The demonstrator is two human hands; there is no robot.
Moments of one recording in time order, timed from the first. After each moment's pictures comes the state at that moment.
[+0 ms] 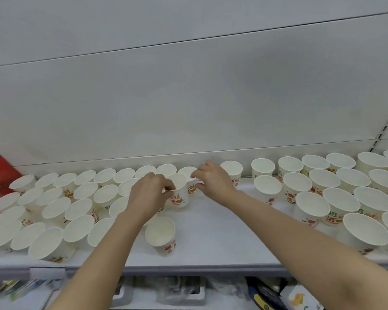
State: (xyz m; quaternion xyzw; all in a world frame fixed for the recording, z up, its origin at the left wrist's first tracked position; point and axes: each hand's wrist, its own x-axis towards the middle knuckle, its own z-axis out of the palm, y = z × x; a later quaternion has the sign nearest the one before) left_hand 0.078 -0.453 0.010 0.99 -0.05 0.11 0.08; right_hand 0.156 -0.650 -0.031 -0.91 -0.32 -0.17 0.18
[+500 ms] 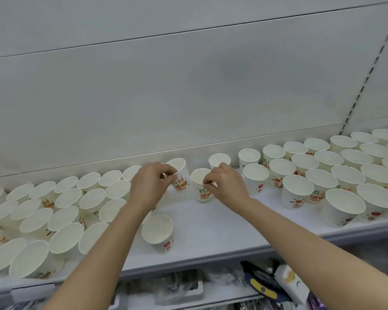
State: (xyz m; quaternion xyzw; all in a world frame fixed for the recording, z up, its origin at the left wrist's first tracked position) left_hand 0.092 -0.466 0.013 0.95 -0.09 0.16 0.25; right_hand 0.109 -0.686 -0.041 -0.92 -0.21 -0.24 0.23
